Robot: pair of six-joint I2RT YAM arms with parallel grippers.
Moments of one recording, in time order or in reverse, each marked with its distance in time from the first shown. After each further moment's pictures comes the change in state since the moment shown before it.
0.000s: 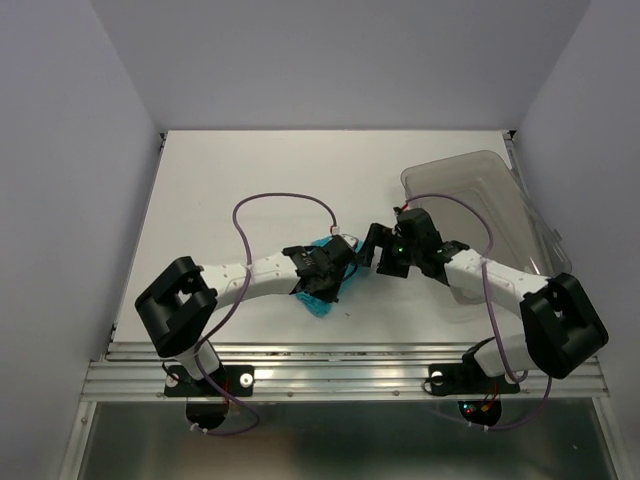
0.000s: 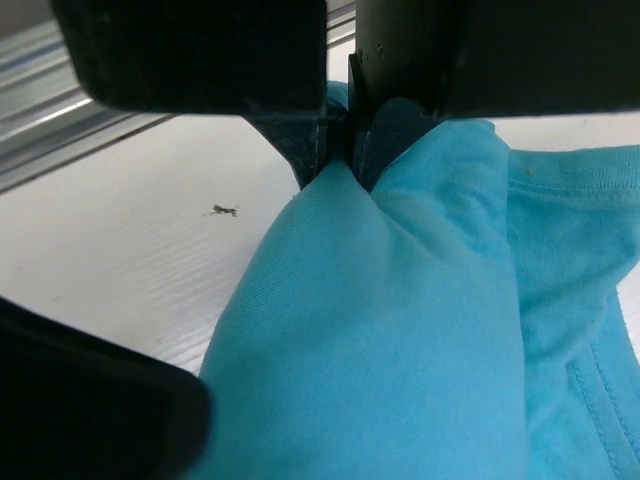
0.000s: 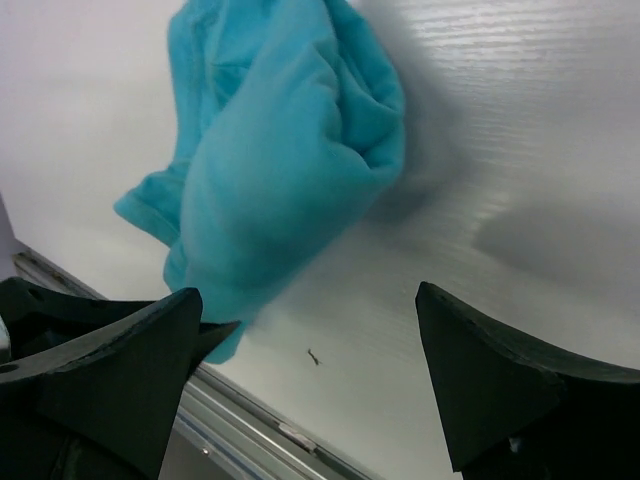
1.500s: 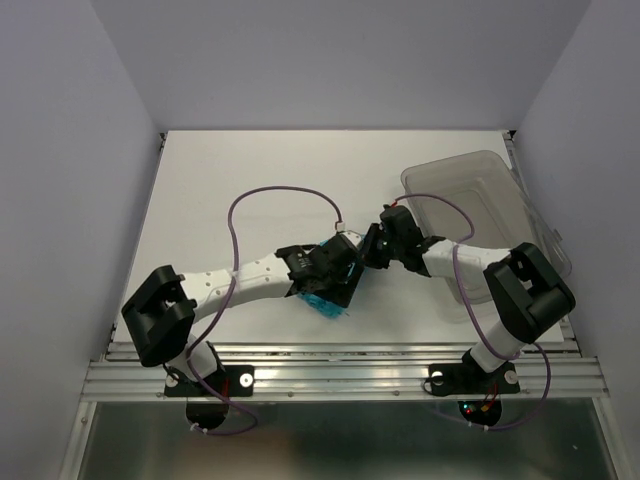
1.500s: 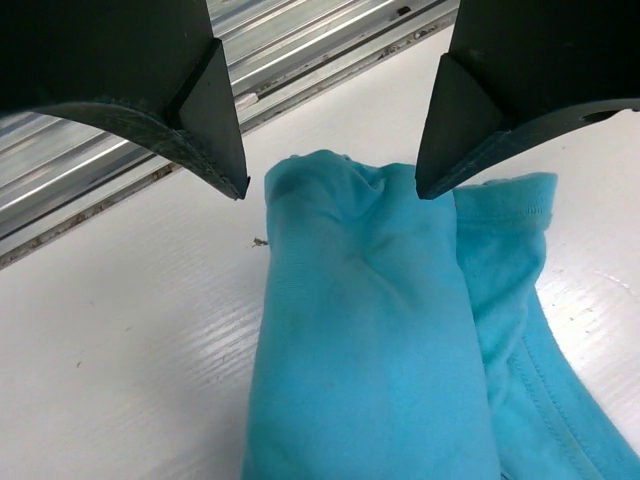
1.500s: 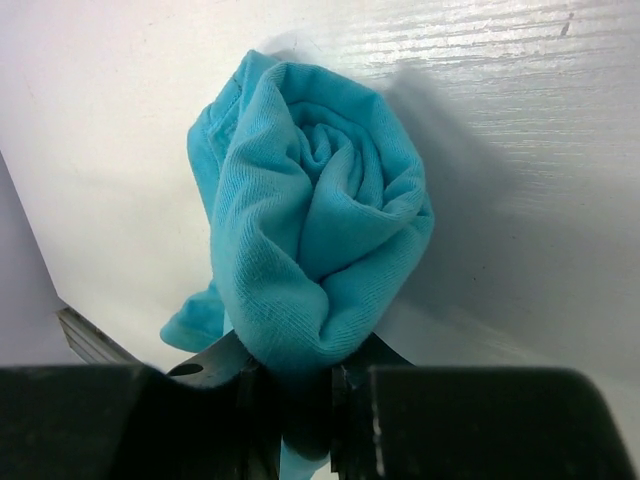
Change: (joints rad) left arm -0.005 -0.102 0.008 -0.024 0.055 0.044; right arm 0.031 0.246 0.050 0.234 0.032 0.157
